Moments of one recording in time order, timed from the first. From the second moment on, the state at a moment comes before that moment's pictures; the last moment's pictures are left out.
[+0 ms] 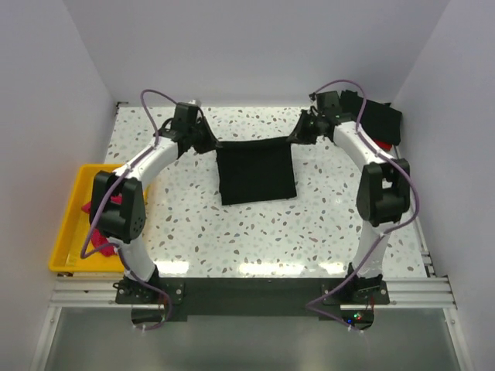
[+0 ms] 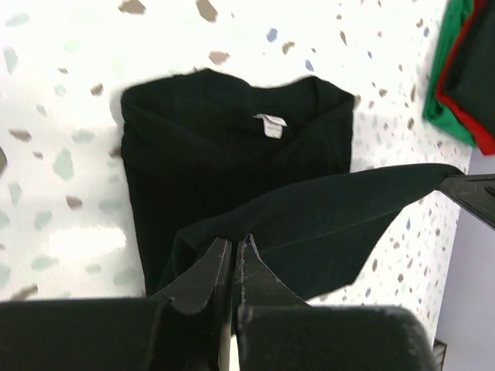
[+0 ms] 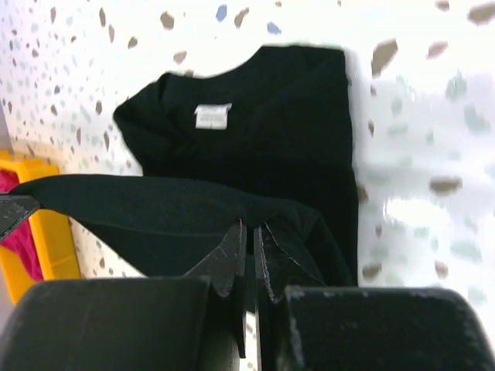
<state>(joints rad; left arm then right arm) -0.30 1.75 1.37 -0.36 0.18 -0.69 0.19 1.89 1.58 -0.51 -0.33 0.52</state>
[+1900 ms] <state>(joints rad) -0.50 1.84 1.00 0.03 0.06 -0.75 0.45 1.86 1.12 -0.17 -0.10 0.49</state>
